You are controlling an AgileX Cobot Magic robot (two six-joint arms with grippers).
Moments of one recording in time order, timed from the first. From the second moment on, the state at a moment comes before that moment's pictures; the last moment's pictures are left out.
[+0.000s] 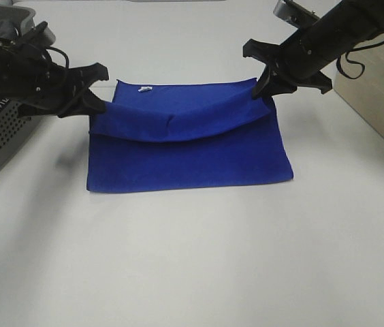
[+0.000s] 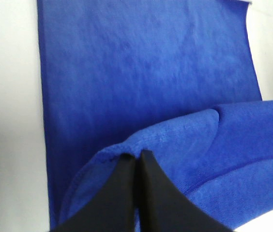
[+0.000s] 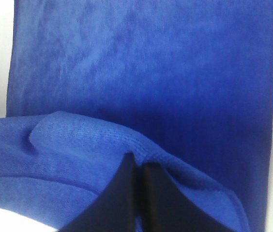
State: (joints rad) left arm -0.17 1.98 -1.20 -1.26 0.36 0.80; right arm 0.16 2.12 -1.60 0.62 0.69 -0.28
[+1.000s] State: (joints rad) left arm -0.13 2.54 -2.00 -1.26 0.34 0.83; right arm 0.11 2.67 -2.35 0.50 0.63 -0.27
